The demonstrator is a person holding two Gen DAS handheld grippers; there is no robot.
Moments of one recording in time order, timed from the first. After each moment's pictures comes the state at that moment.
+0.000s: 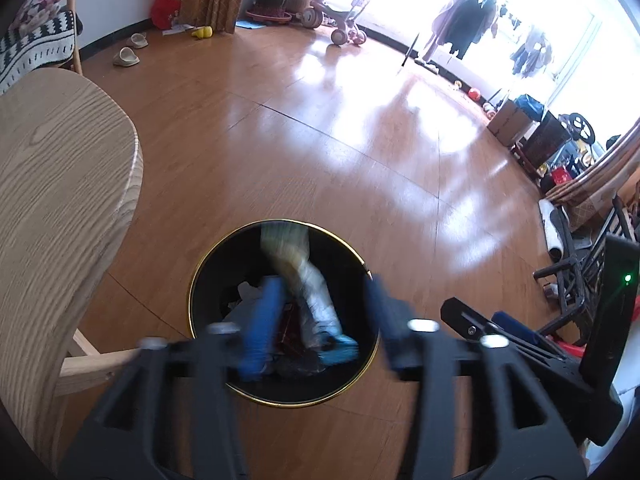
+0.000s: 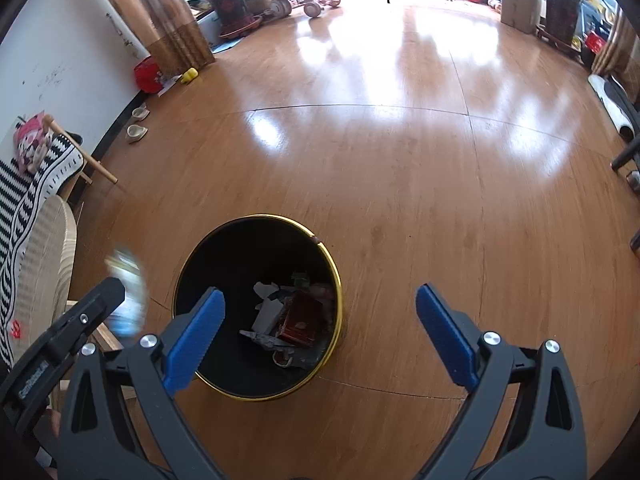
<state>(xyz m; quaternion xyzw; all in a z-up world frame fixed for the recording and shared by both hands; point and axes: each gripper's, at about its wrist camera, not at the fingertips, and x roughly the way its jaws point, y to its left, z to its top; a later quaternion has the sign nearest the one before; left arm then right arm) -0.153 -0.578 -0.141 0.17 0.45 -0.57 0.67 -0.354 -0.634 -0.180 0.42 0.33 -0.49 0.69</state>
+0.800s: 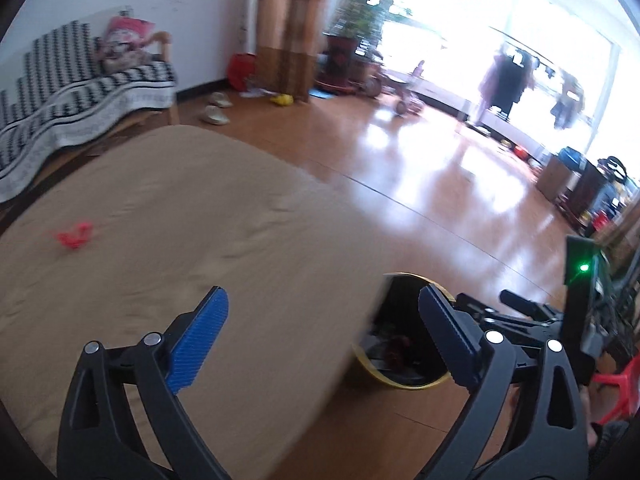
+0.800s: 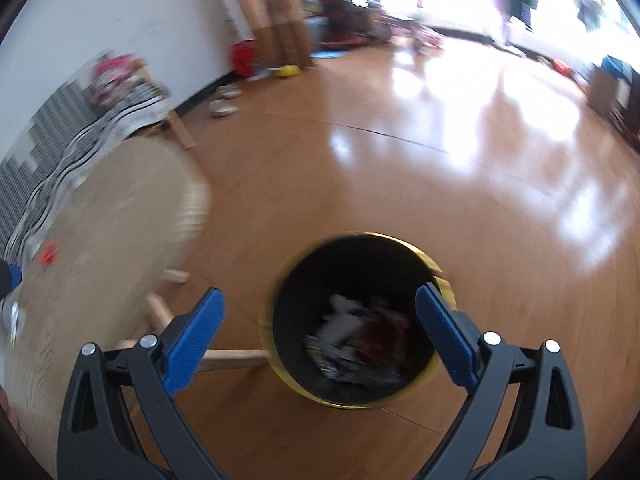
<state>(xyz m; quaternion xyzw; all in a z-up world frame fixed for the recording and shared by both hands) -0.045 -0.409 -0.034 0.13 0.36 -0.48 0.79 -0.209 -0.563 -0.120 0.29 0.34 -0.36 0.82</state>
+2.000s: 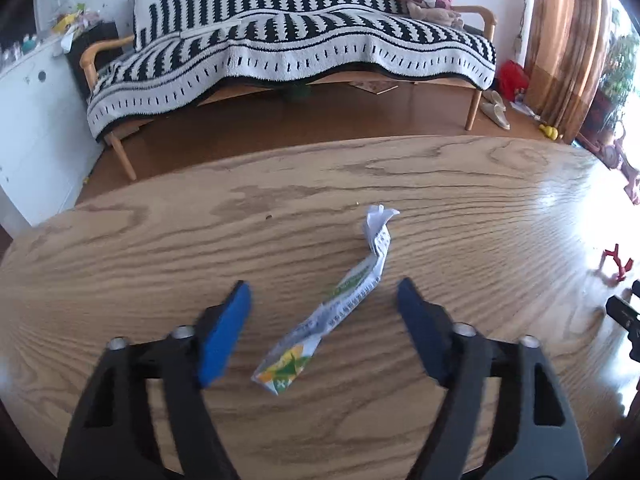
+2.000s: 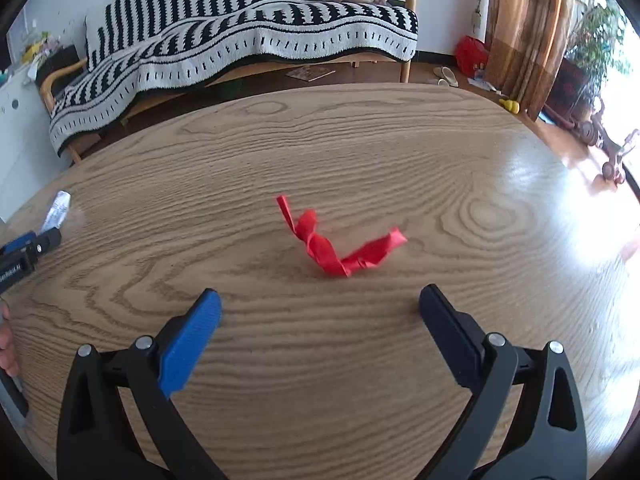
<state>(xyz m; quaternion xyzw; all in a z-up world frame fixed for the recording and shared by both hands) 0.314 -0.097 -0.112 0.07 0.44 -0.11 0.89 0.237 -0.359 -0.131 0.08 0.46 -0.14 0.87</state>
